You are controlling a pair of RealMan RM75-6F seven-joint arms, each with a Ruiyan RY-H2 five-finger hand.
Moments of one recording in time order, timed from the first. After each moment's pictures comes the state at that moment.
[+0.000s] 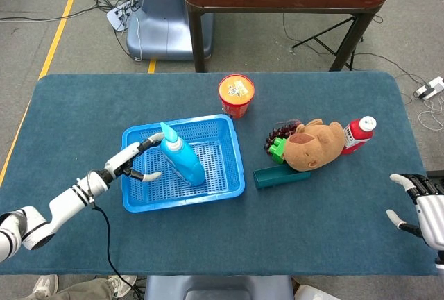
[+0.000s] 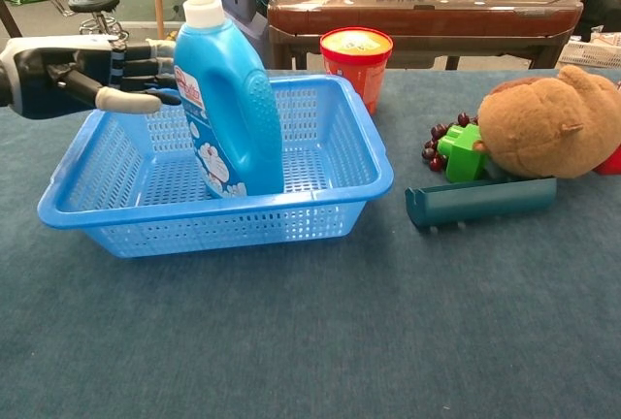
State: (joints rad) left arm -0.84 -1.29 0.04 -1.22 1.70 0.98 -1.45; right arm 0.03 -1.00 0.04 -1.64 -1.55 1.53 0.02
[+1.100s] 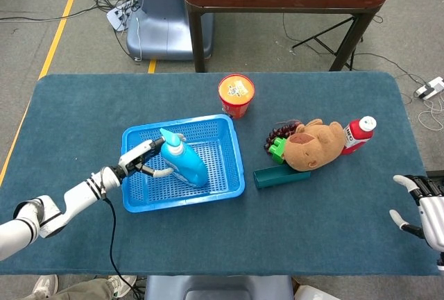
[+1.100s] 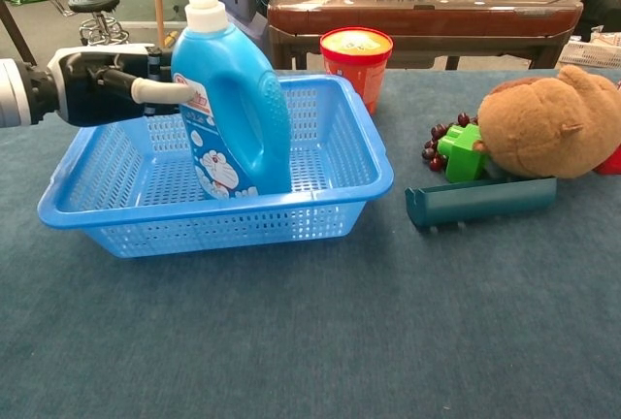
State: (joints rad) left arm -0.93 -1.42 0.10 -1.03 1.74 1.03 -1.78; right arm 0.02 -0.99 0.04 -1.66 -1.54 1.54 0.01
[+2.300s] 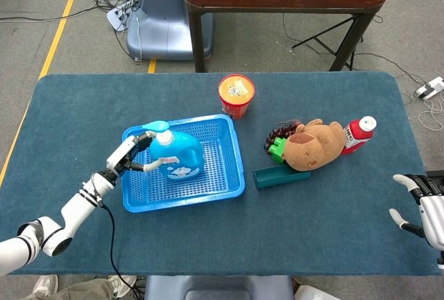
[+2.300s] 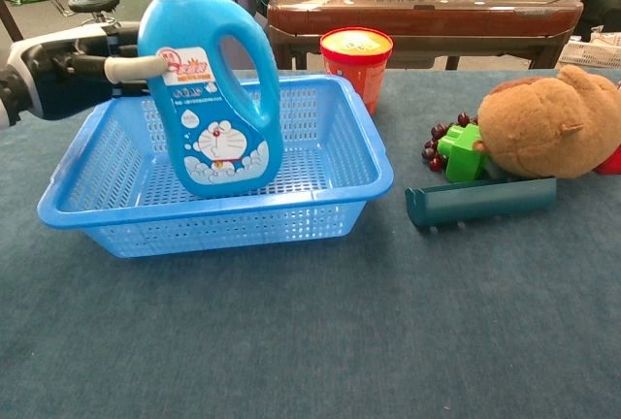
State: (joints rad) left arm -0.79 -1.42 -0.02 -1.18 1.50 1.08 -1.44; right arm 0.02 -1.01 0.04 -1.62 -1.54 1.53 0.05
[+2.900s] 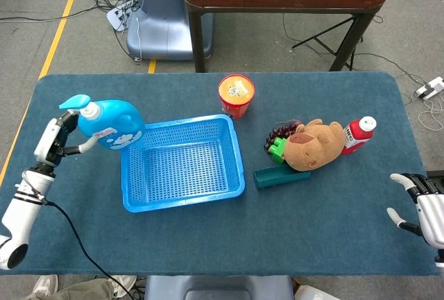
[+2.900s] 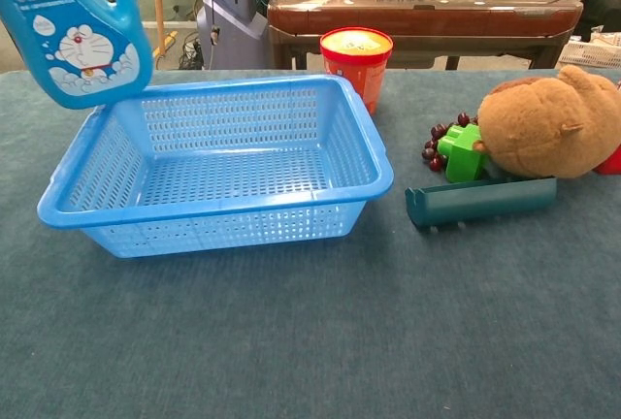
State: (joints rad) left arm -0.60 -1.20 -0.12 -1.27 1.35 1.19 -1.30; right arm 0.03 -1.01 0.05 -1.62 -1.55 1.52 0.05
